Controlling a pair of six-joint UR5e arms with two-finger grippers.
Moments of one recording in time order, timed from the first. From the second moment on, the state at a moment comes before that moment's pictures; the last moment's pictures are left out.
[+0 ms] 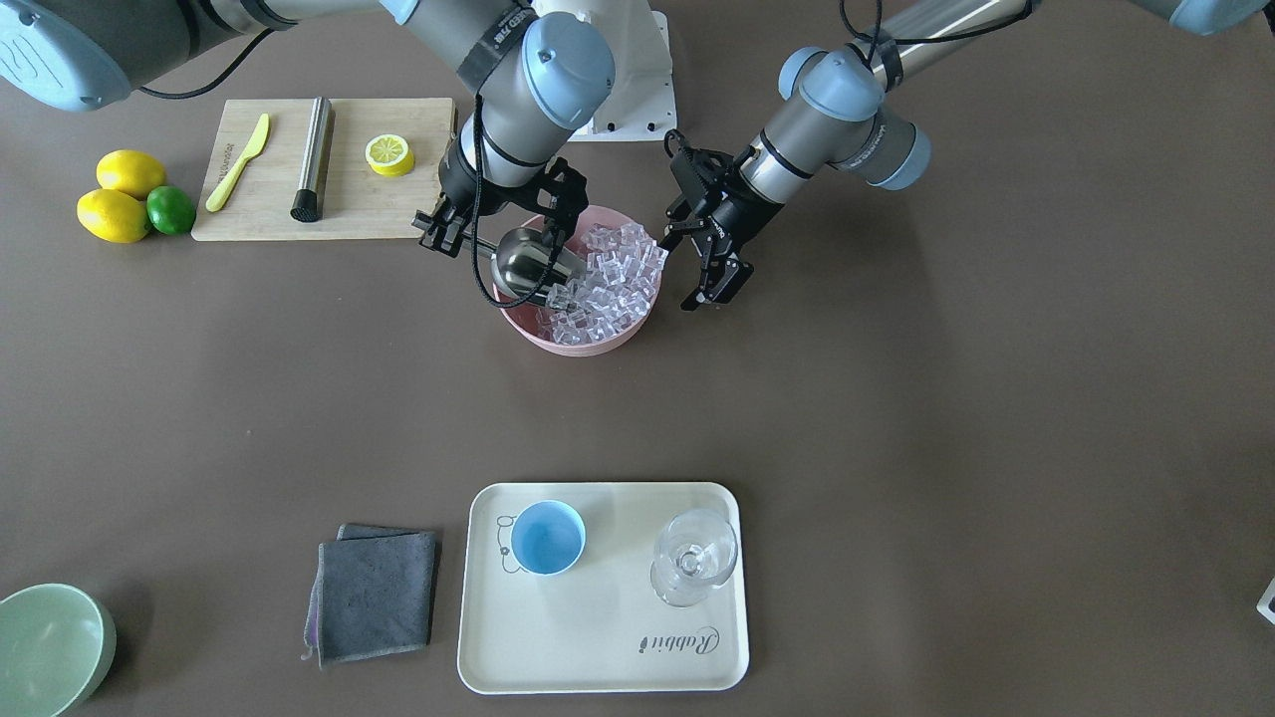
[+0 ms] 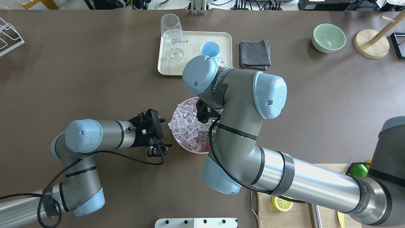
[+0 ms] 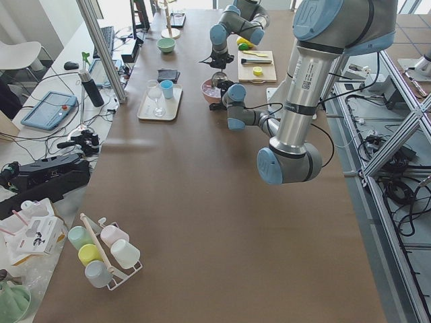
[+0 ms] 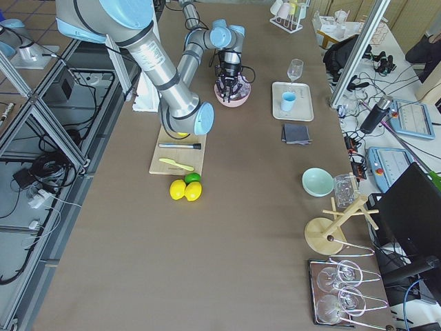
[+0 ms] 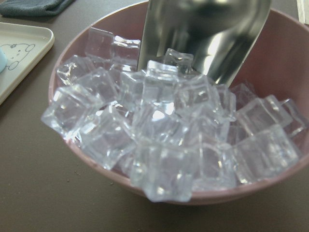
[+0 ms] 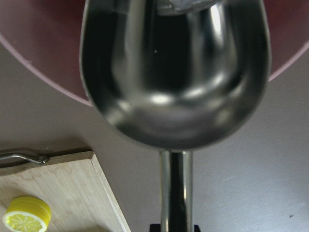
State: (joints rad) left arm -0.42 -1.95 -1.61 -2.54 -1.72 -0.10; right arm 0.50 -0.70 1.71 -2.42 1.76 -0.31
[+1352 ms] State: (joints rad) left arm -0.44 -1.94 -1.65 -2.49 -1.71 -0.10; right arm 0.50 -0.92 1.87 -2.04 1.80 -0.41
